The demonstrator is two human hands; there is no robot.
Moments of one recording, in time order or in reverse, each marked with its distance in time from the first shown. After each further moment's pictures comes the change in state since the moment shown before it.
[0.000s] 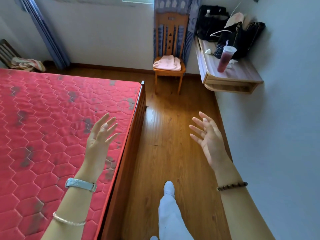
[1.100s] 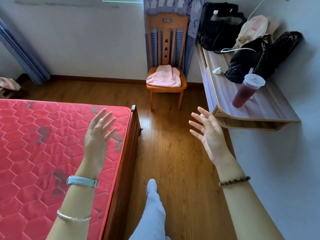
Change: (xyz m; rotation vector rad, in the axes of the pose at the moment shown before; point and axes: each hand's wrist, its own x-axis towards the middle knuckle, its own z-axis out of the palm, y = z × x) left_hand 0.446 -0.052 0.128 -0.079 0.051 -0.047; right_hand 0.457 -0.043 0.021 -0.010 -0.005 0.060
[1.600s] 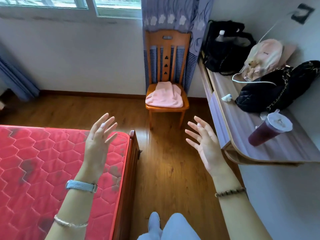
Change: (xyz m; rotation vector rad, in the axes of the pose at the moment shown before) left_hand 0.226 0.006 0.016 0.026 -0.035 -0.036; right_hand 0.189 -0.035 0.074 -0.008 0.030 0.006
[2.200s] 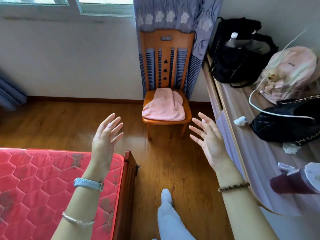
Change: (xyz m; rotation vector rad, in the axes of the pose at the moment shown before) left_hand 0.214 -0.030 0.078 0.076 0.000 -0.076; right_hand 0.236 -0.022 -0.001 0.035 0.050 0.054
